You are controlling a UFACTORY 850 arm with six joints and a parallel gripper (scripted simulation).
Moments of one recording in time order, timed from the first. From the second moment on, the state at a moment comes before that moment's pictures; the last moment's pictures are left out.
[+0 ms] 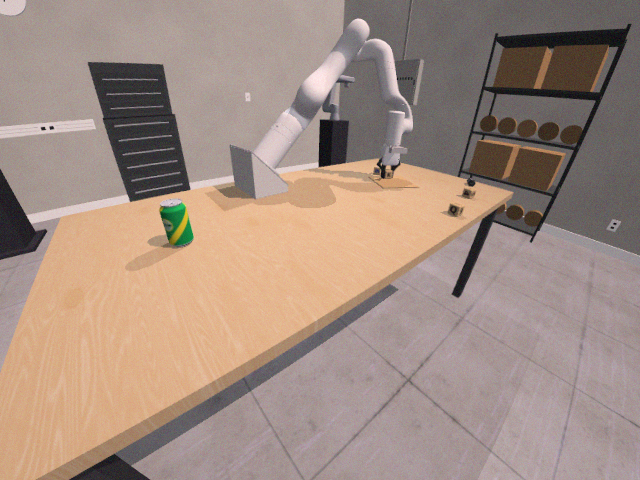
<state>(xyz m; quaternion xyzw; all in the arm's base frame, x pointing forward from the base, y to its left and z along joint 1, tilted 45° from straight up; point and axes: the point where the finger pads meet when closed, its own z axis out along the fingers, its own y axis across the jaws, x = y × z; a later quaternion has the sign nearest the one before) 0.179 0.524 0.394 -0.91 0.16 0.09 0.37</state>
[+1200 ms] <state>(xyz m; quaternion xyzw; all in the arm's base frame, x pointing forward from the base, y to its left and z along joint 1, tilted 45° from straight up) 0.179 0.524 0.394 -0.91 0.16 0.09 0.37</state>
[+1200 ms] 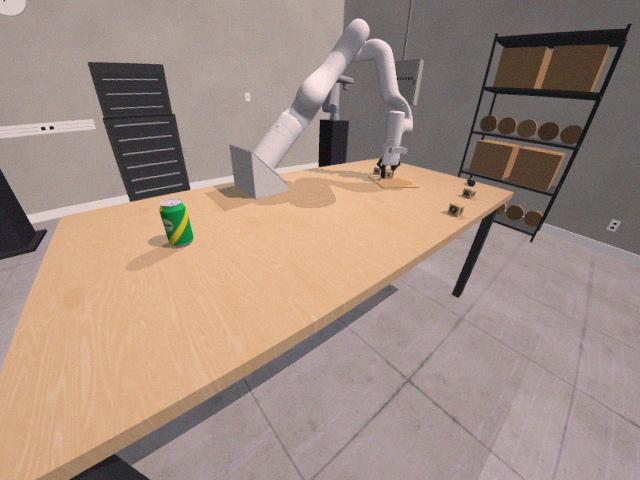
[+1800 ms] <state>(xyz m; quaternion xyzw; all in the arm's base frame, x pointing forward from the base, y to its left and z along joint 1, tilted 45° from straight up) 0.179 0.524 0.394 -0.91 0.16 0.09 0.37</state>
